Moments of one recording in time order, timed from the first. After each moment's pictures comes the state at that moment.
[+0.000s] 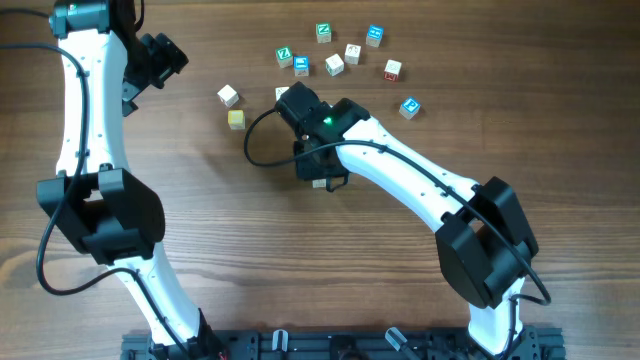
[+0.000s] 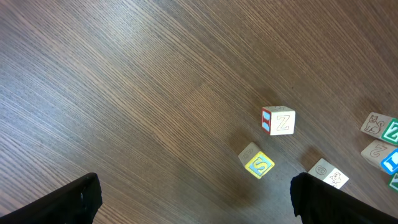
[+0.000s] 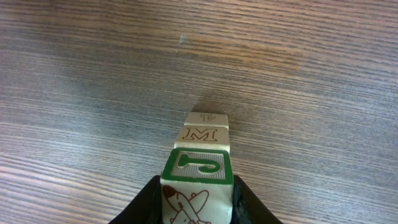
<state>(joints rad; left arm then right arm) 0.13 2.11 2.14 -1.37 -0.06 -0.63 0.74 2.03 1.64 -0.98 0.02 0.59</state>
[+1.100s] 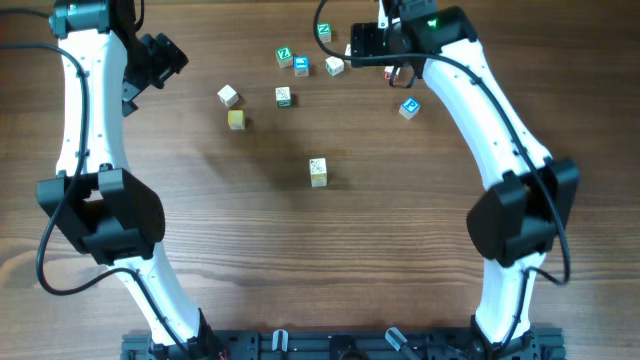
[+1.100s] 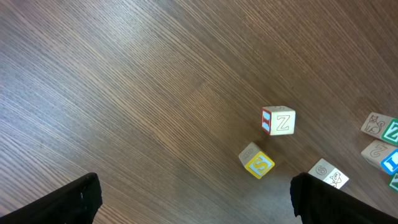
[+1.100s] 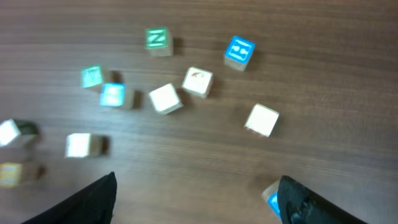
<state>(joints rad) 0.13 2.11 2.14 -1.37 -0.05 -0.63 0.35 2.13 2.04 -0.88 0.04 0.24</state>
